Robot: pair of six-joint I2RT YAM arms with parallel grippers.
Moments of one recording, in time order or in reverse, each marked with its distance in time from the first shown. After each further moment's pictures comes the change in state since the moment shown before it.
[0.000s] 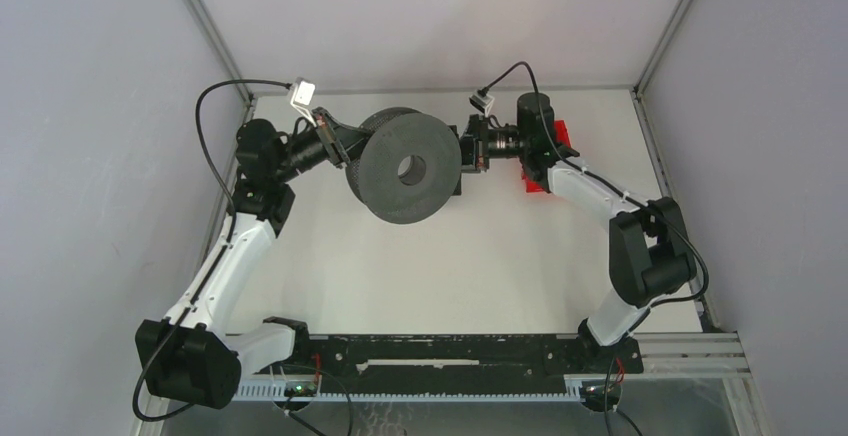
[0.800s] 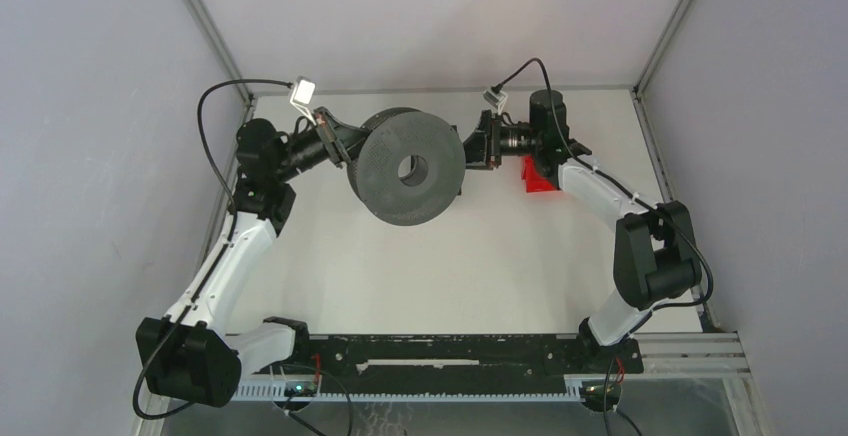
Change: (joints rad) left arm -0.001 0.008 0.000 0.030 0.026 -0.068; right arm -0.063 -0.032 0.000 -0.098 -0.002 -0.130
